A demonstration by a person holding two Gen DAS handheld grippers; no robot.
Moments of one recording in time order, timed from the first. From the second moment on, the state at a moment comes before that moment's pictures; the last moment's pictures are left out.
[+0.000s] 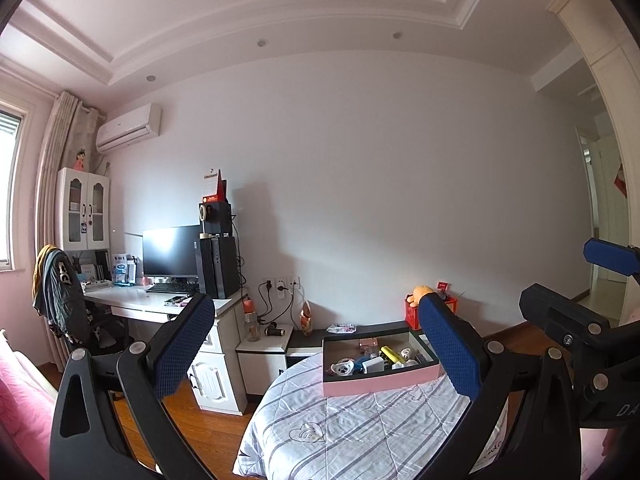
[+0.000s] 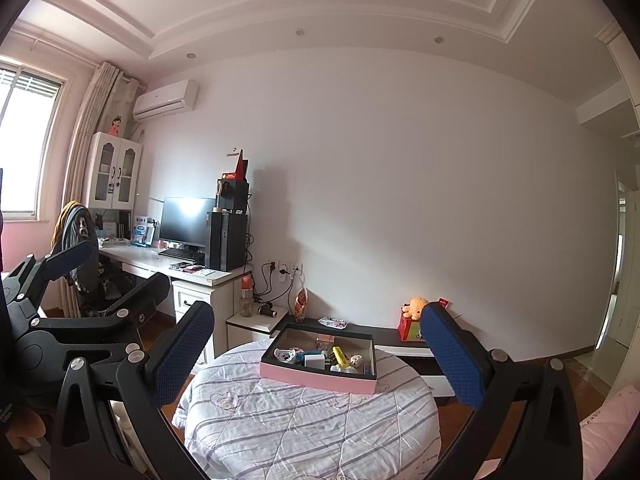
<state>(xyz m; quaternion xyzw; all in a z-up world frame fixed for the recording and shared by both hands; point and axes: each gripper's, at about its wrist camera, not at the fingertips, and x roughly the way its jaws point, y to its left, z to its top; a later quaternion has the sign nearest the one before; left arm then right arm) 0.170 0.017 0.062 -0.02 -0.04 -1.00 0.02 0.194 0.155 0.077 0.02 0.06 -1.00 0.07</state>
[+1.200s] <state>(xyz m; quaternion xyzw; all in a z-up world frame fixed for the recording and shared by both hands) 0.171 0.019 0.058 -0.02 -0.04 -1.00 0.02 0.191 0.155 0.076 0.02 0.06 -1.00 0.07</state>
